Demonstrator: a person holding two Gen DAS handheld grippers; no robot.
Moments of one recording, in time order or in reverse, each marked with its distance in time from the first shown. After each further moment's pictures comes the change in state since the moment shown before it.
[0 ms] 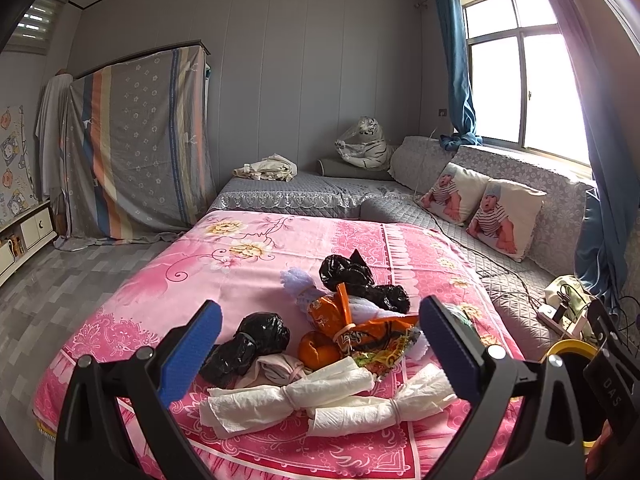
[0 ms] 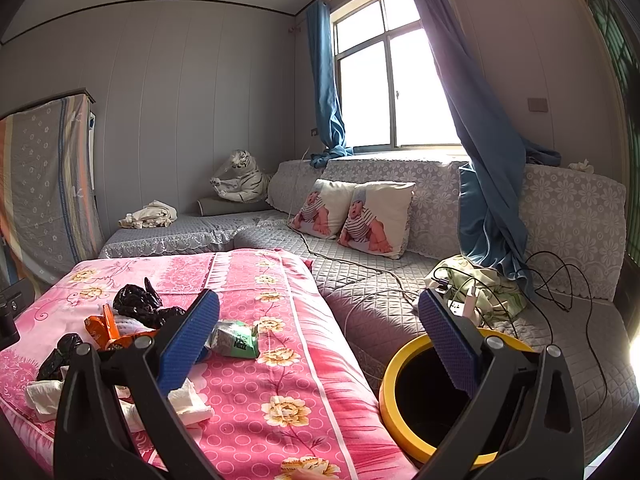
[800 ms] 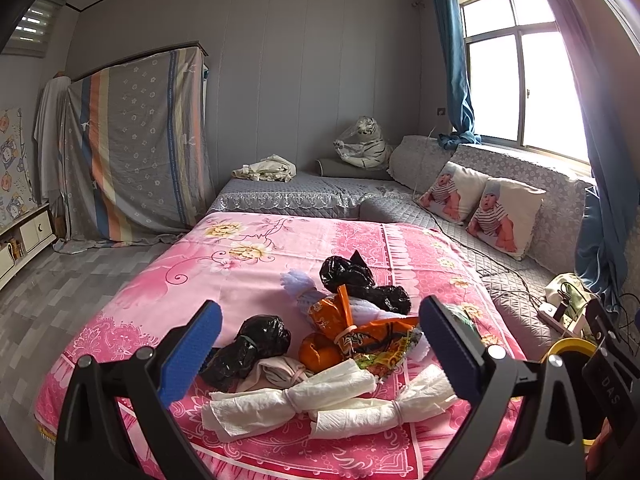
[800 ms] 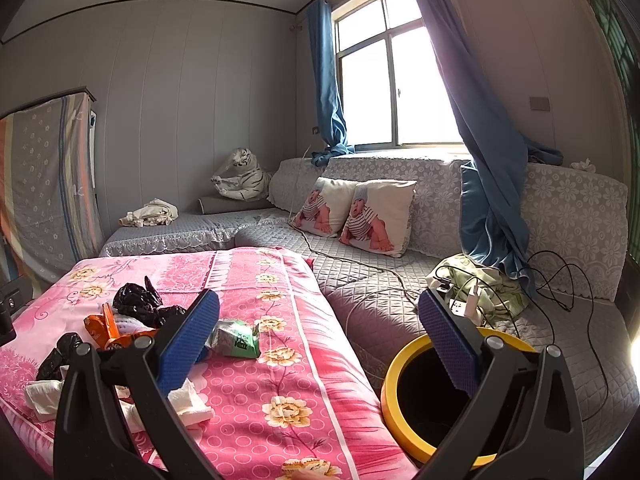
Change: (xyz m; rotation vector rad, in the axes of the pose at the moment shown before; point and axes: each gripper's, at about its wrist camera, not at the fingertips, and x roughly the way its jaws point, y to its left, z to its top) left arm 0.003 0.001 0.005 0.018 0.002 -0.004; right arm 0.003 0.001 0.002 -0.003 0.010 0.004
